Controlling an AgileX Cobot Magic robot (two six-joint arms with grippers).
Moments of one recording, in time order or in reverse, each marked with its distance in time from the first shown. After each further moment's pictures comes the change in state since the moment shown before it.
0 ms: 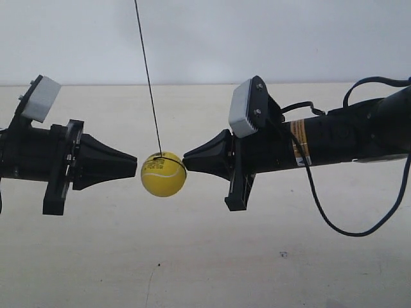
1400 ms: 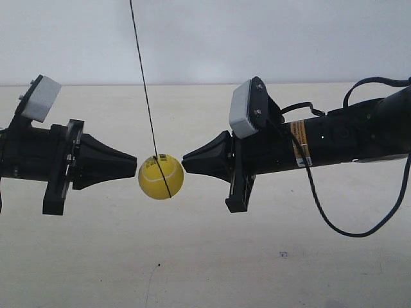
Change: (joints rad) left arm 0.000 0.000 -0.005 0.005 0.000 0.000; right arm 0.000 0.000 0.000 -0.015 -0.012 0.015
